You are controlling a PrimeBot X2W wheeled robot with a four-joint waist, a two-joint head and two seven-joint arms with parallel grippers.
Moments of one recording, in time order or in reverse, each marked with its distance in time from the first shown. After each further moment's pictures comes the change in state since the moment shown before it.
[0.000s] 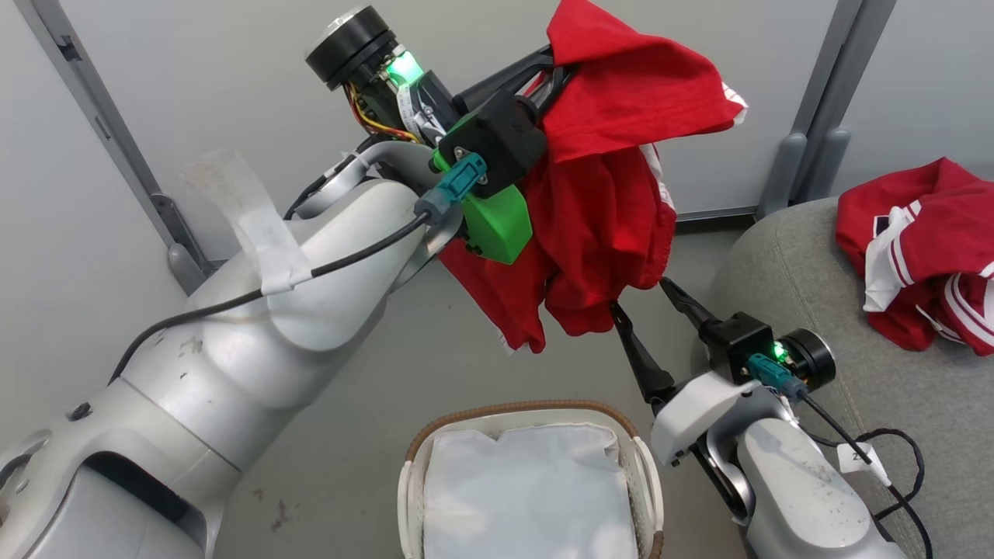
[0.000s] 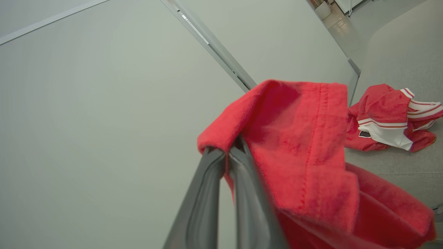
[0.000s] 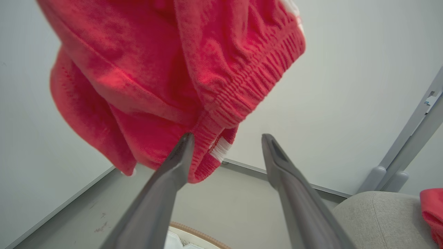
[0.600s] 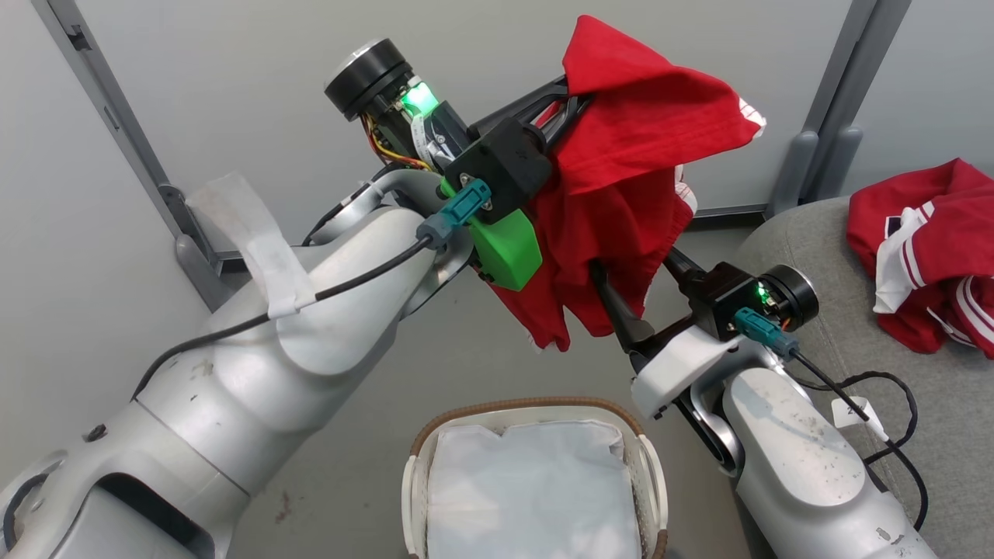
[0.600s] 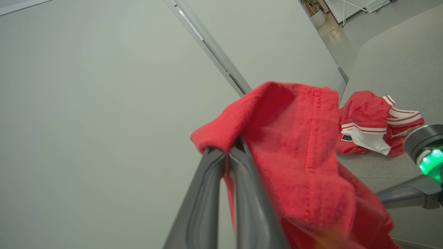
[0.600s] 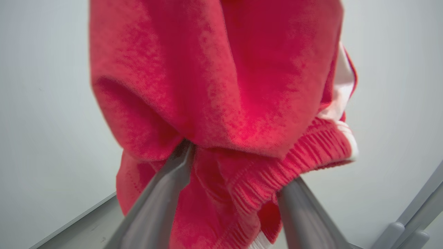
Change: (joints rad) left arm 0.053 -0.005 0.005 -0.049 -0.029 -0.007 0.000; right arm -0.114 -0.028 0.099 -0.050 0.042 0.000 0.000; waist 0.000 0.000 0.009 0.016
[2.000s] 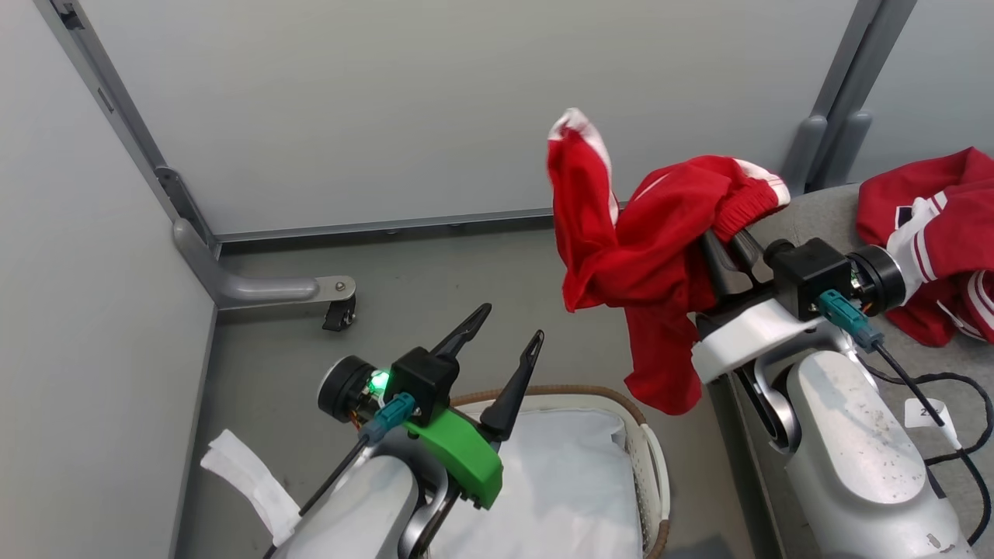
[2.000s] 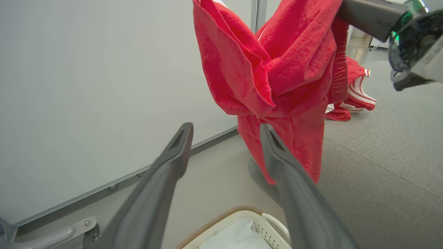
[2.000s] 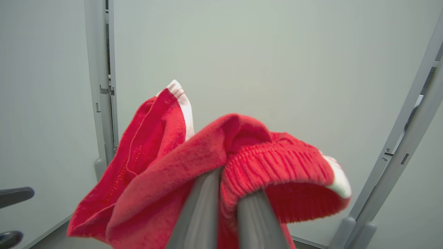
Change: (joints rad) left arm 0.641 -0.078 0.284 -0.035 -0.078 -0.005 0.000; right arm 0.042 -0.007 -0.203 -0.116 -0.090 0.000 0.000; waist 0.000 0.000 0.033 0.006
